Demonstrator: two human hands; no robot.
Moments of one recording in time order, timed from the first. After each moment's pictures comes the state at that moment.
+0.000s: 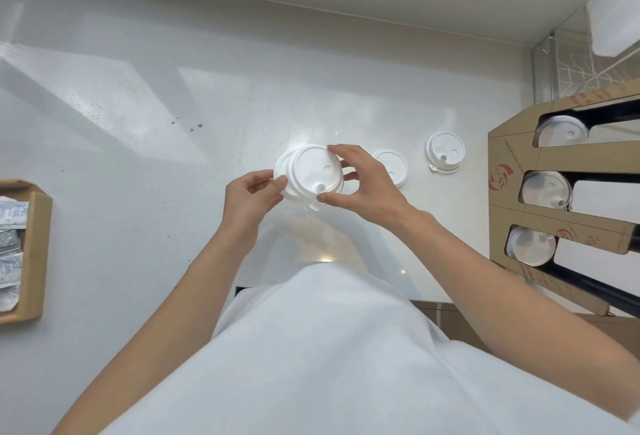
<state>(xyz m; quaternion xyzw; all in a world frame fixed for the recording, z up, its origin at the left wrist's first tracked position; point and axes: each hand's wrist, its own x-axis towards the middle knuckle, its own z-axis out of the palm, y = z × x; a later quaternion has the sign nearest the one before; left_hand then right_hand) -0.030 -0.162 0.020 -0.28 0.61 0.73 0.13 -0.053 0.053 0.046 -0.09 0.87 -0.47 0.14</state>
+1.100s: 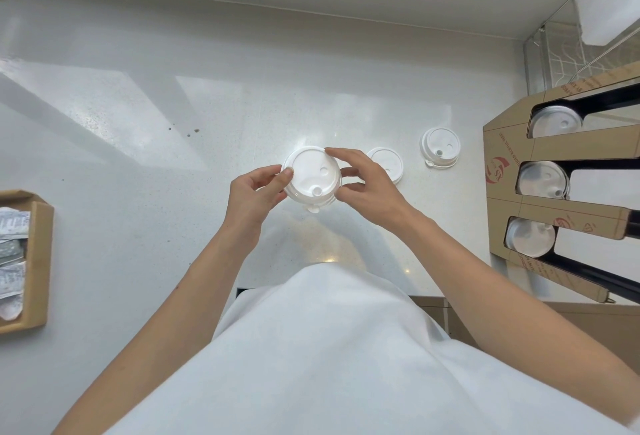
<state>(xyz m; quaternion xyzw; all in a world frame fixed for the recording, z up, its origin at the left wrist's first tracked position) -0.033 -0.157 0.025 -0.23 0.62 0.73 0.15 -0.040 0.057 0.053 -0.02 0.81 -0.57 0.18</state>
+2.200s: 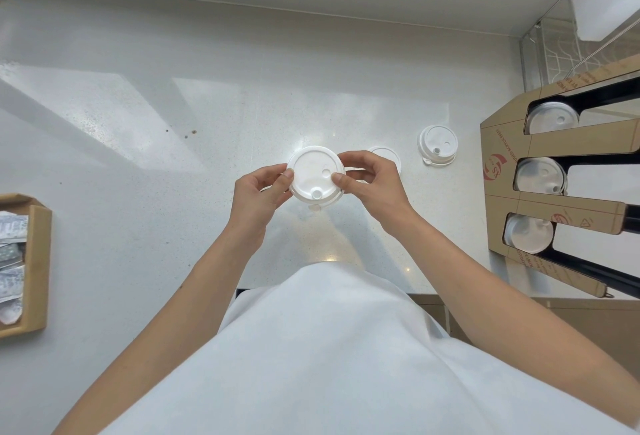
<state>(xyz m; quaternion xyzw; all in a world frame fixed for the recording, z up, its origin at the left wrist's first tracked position) -0.032 -0.145 0.031 -0.22 0.63 0.73 0.14 -0.039 0.061 0.043 0.11 0.76 -0.64 0.11</state>
